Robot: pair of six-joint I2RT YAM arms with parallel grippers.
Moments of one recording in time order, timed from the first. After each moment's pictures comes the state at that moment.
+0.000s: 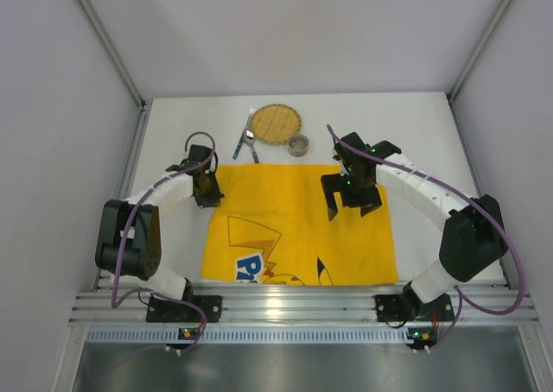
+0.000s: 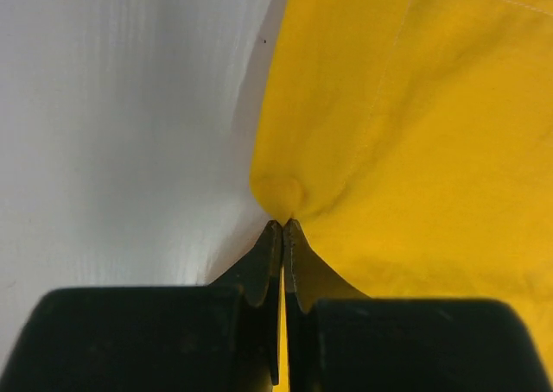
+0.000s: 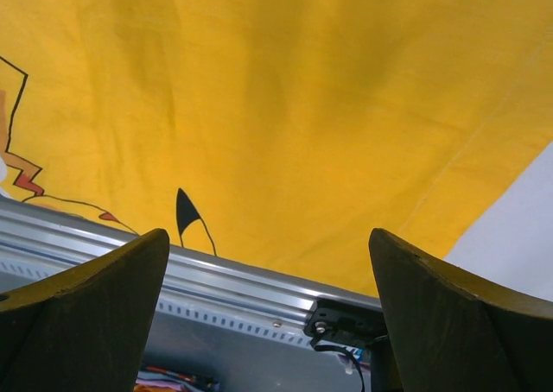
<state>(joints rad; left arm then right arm) -0.18 1.58 0.92 -0.50 -0.04 -0.50 0.54 1.56 1.25 -1.06 -0.08 0.36</state>
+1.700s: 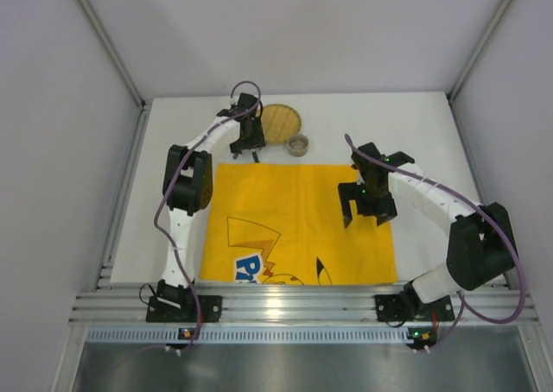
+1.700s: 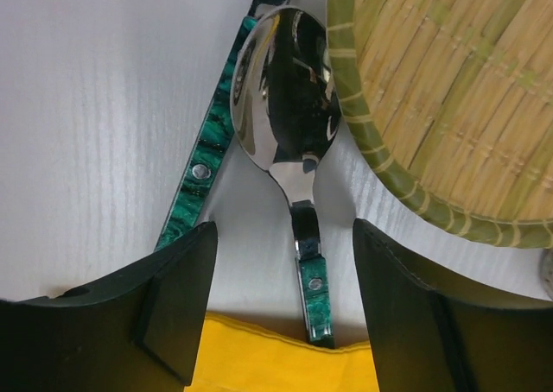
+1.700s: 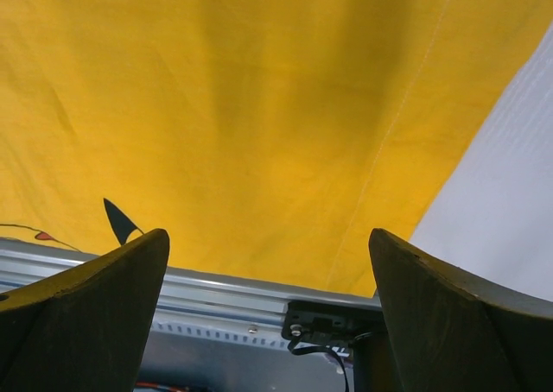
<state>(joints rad) -0.32 2.33 1.95 -0.65 -0.17 -0.49 0.44 1.48 1.07 -1.00 -0.04 0.34</state>
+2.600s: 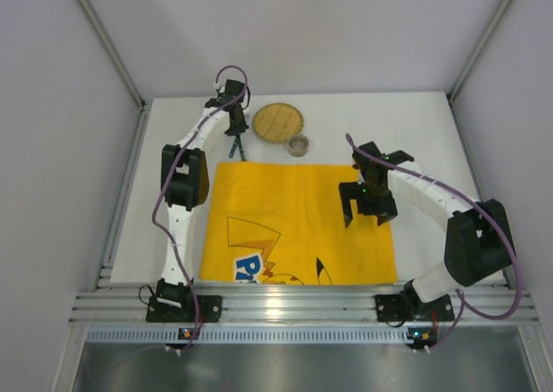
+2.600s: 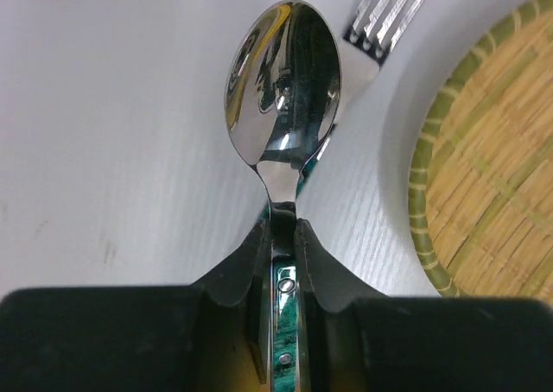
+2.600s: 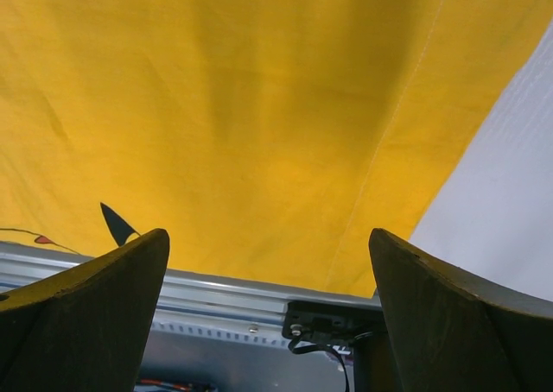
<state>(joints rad) -0.25 2.42 2.15 -0.70 -0.25 -0.45 0.42 1.51 1.08 -1.00 -0.05 0.34</state>
